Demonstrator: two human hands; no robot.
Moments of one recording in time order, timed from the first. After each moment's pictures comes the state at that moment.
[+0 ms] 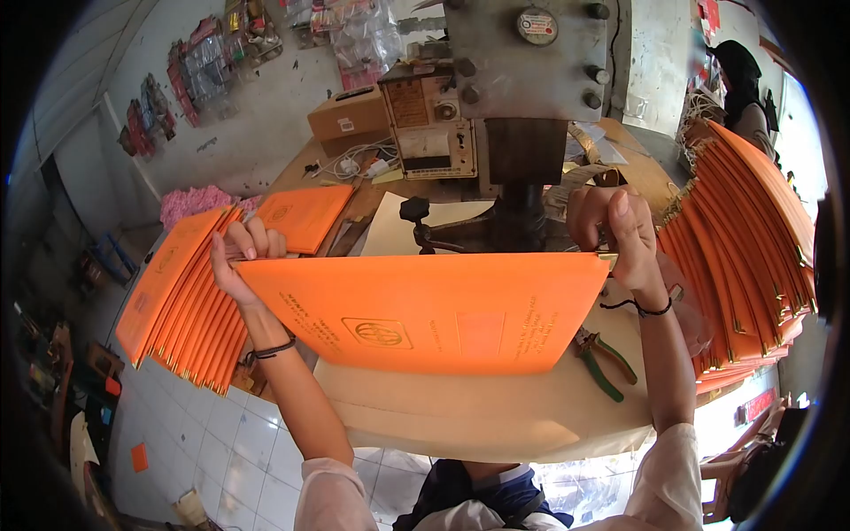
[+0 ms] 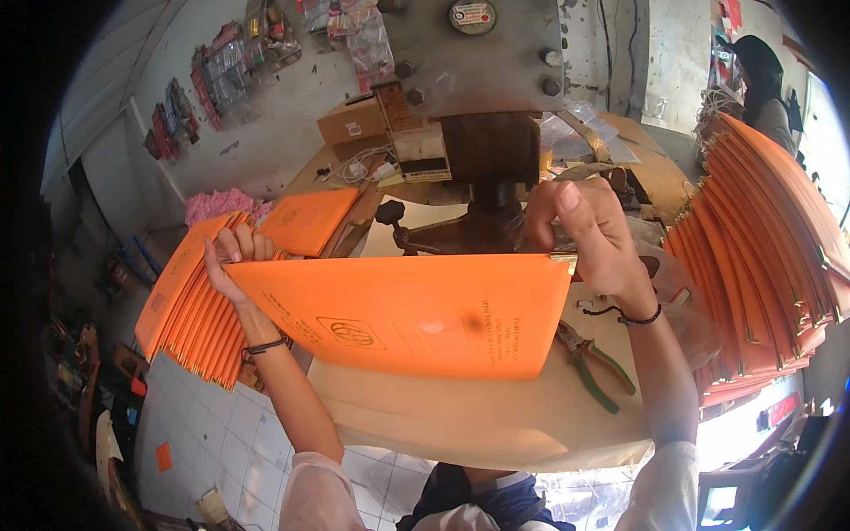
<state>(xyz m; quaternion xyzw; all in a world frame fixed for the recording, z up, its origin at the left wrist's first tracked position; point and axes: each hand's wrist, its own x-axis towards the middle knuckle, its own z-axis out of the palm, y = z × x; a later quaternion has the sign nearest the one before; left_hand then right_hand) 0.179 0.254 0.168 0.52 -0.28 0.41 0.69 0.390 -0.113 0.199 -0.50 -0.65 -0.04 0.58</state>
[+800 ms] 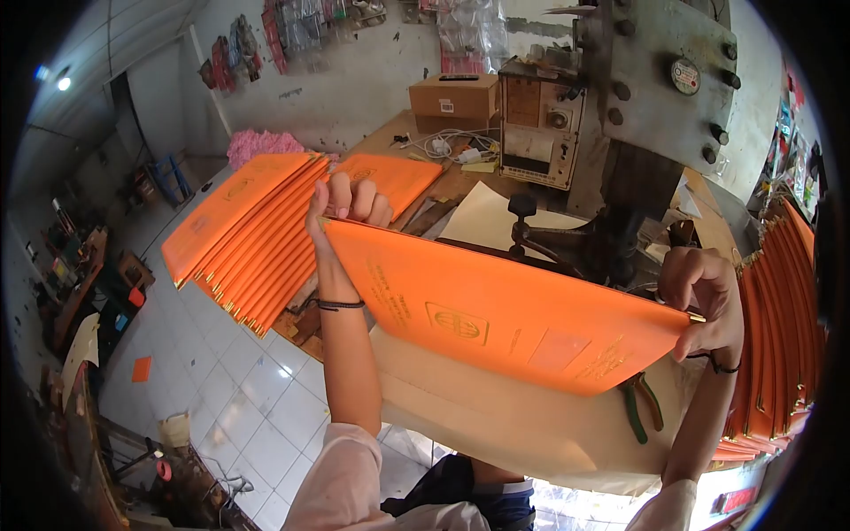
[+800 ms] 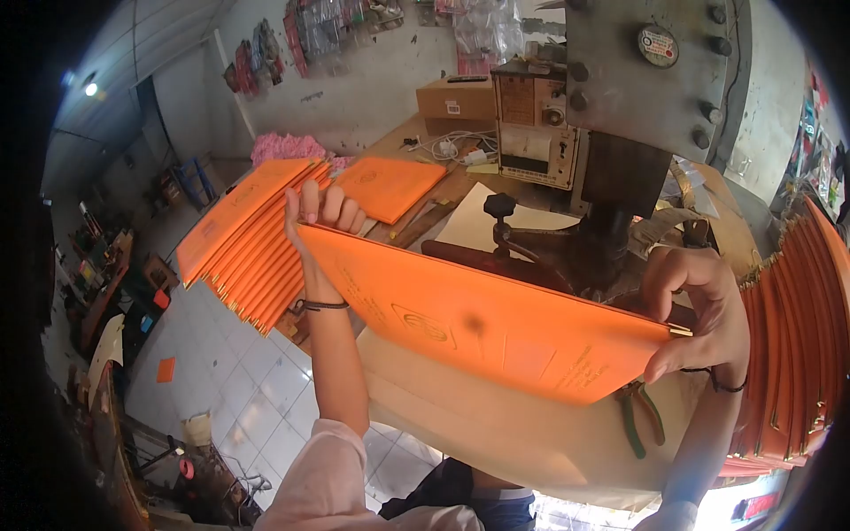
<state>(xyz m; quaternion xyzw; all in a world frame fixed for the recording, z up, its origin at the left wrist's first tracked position) 0.176 0.253 0.162 0.46 -0.37 0.29 0.76 0.396 -0.132 0.209 -0.52 -0.67 0.12 0.51</state>
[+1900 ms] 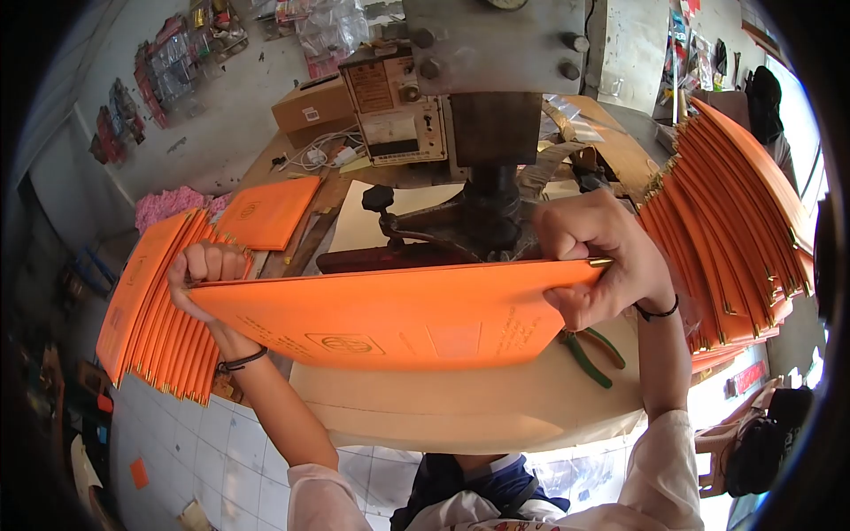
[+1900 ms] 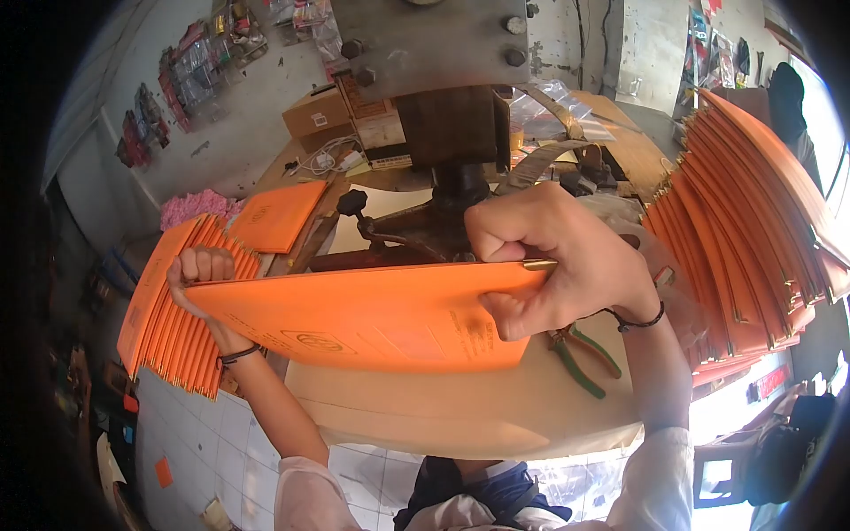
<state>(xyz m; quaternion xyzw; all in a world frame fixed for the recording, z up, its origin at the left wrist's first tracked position) 0.174 0.260 0.169 0.49 -0.38 0.28 0.73 0.370 -0.124 0.214 -0.56 -0.71 -0.02 0.42</state>
